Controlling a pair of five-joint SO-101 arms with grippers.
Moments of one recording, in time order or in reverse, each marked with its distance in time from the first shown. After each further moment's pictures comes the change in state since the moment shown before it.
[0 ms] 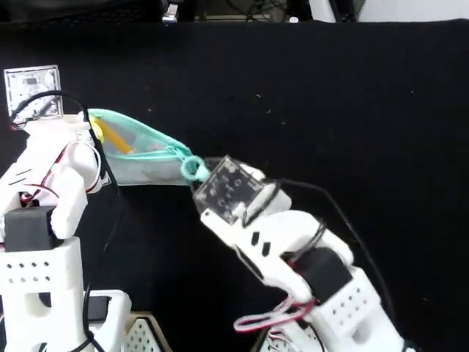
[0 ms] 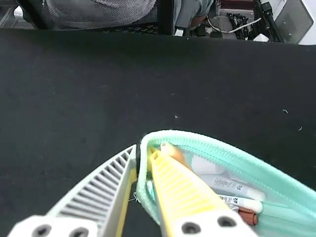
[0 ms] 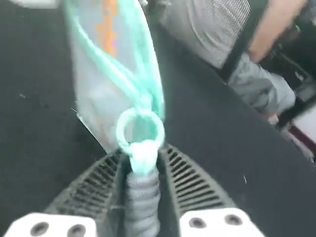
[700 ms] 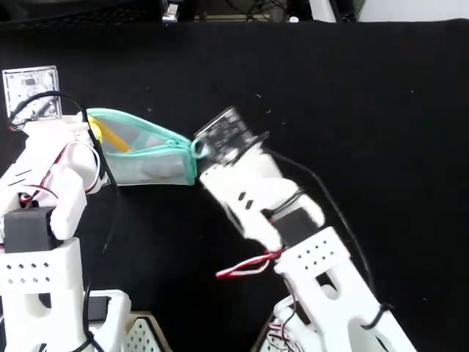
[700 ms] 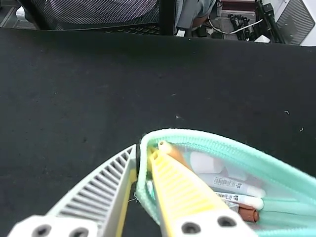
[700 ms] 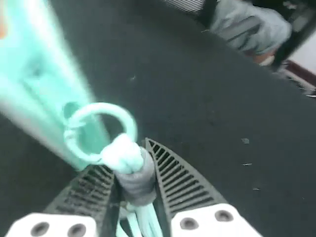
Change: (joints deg) left arm -0.3 -0.2 0.2 0.2 0.0; right arm 9.2 18.5 2.9 -18.5 -6.4
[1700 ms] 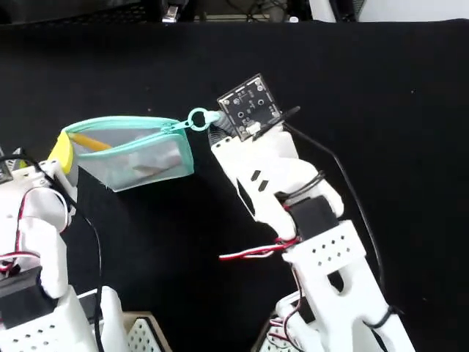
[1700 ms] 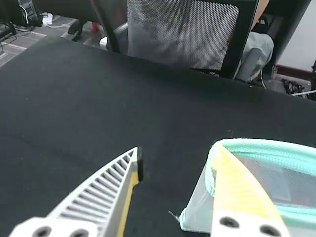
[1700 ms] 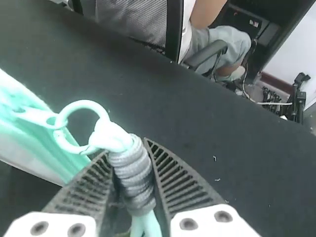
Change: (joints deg) left arm -18.1 -23.2 9.7 -2.9 0.5; right arm 3.5 2.2 -14.2 7.8 -2.0
